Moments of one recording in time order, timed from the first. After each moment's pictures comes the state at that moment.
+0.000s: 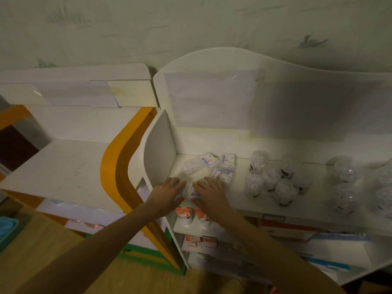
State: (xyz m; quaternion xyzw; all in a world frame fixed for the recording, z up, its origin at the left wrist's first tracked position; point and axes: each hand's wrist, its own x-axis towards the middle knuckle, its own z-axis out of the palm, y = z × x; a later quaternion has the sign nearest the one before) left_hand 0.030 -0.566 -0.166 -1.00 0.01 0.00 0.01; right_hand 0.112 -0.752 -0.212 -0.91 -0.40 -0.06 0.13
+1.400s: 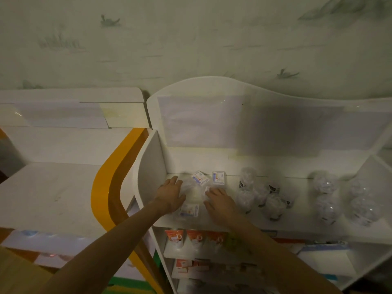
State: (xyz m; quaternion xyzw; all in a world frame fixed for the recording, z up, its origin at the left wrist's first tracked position) left_hand 0.102 -0.573 -0.138 -1.00 -0.06 0.03 -0.05; right_hand 0.147 -0.789 -0.178 -0.93 -0.31 0.03 0.18
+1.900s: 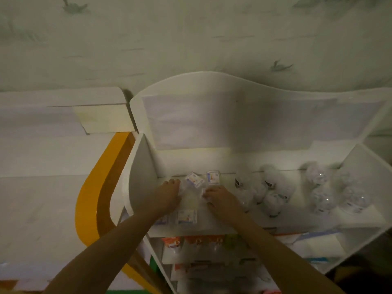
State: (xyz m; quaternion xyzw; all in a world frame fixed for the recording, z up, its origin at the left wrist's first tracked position) left_hand 0.147 -0.559 -0.150 -1.00 -0.02 0.07 -0.05; right_hand 0.172 -0.789 -0.184 -0.93 -0.30 0.03 0.20
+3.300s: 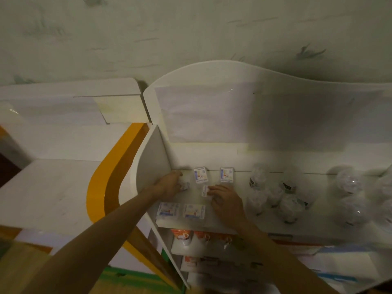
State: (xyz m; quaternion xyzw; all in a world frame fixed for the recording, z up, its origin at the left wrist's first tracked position) left_hand 0.147 -0.534 -0.134 -0.97 -0.10 0.11 -0.17; right_hand 0.168 -0.778 -0.215 -0.87 -0.30 -0.09 0.38
